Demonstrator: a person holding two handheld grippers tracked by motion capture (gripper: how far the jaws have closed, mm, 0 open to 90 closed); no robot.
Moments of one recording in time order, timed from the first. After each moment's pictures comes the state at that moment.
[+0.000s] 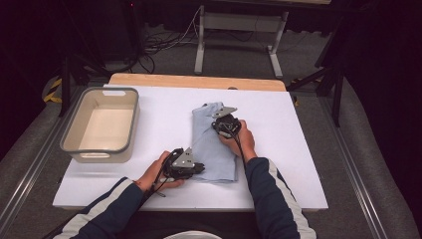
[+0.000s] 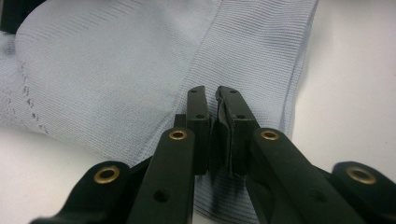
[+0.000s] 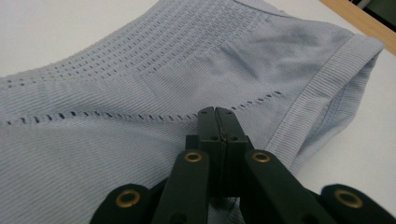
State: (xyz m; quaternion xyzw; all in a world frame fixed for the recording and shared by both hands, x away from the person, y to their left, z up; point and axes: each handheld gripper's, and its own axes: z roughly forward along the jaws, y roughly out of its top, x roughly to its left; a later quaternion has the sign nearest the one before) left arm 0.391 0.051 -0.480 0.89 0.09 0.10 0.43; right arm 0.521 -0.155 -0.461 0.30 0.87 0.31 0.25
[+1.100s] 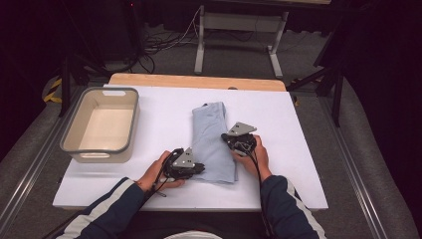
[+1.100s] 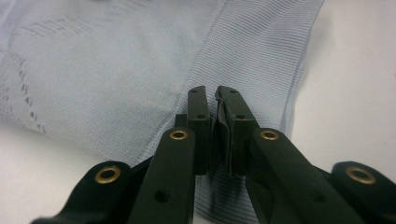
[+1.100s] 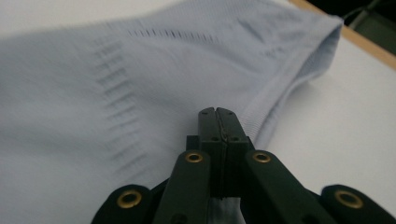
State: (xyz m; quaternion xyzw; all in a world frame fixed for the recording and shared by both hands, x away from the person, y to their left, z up) left arm 0.391 0.051 -0.480 0.89 0.09 0.10 0.43; right arm 0.453 -0.195 -0.456 0.28 0.85 0.35 0.27
